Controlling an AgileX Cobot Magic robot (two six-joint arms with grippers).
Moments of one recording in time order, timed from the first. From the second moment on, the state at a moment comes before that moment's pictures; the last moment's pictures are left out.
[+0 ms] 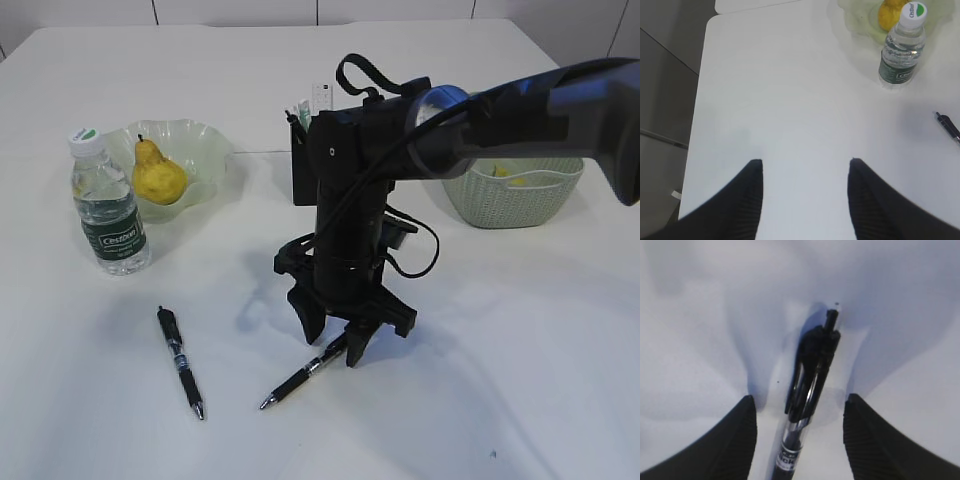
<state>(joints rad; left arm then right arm) -0.18 0.87 -1.17 0.33 1.21 -0.20 0.56 2.26 -1.68 0.17 1.12 1.15</state>
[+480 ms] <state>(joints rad) -0.18 0.87 -1.17 0.33 1.21 -0.20 0.56 2.26 -1.68 0.13 1.12 1.16</state>
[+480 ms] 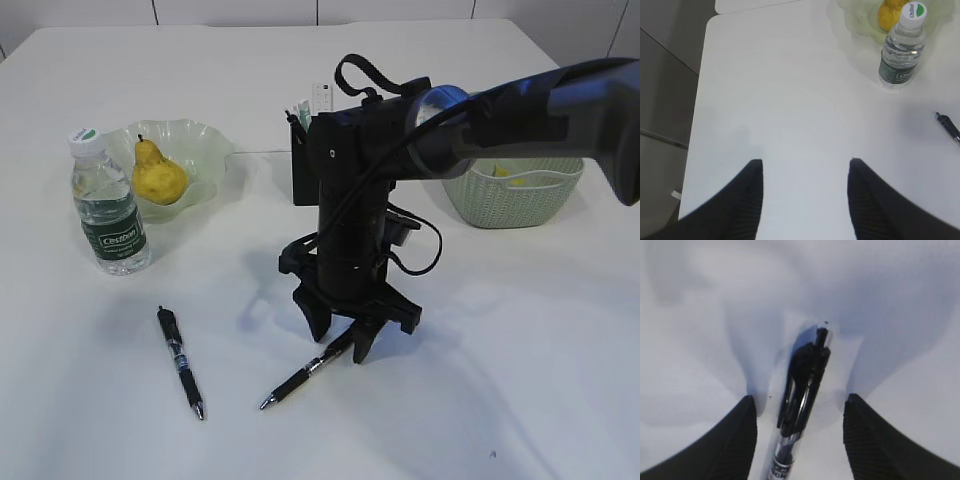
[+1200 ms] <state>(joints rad) -0.18 0.87 -1.17 0.33 1.21 -0.20 0.56 2.27 -1.68 0.15 1.13 1.16</state>
